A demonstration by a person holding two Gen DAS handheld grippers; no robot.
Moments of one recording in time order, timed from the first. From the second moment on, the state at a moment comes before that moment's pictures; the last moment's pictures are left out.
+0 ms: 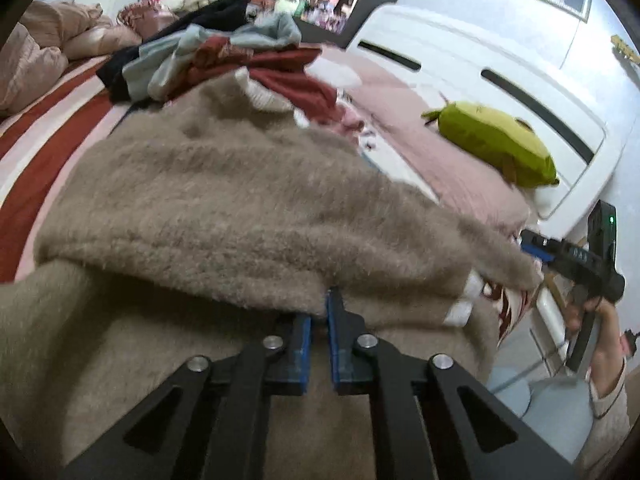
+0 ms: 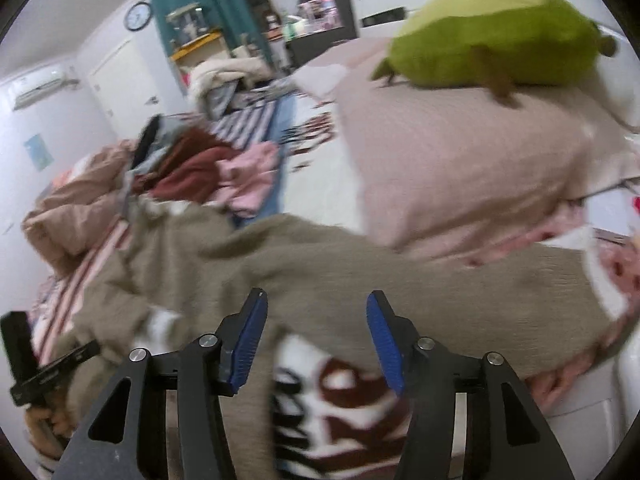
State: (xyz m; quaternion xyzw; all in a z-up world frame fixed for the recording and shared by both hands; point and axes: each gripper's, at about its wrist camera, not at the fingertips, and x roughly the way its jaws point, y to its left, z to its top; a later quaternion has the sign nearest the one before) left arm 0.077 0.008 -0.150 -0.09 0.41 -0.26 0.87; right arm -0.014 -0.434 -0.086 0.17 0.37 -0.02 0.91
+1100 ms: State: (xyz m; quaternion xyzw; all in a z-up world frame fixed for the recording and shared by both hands) left arm 0.062 -0.005 -0.097 -0.06 0.32 -0.22 0.92; right arm -0.048 -0.539 -0.143 0.24 0.35 -0.08 0.90
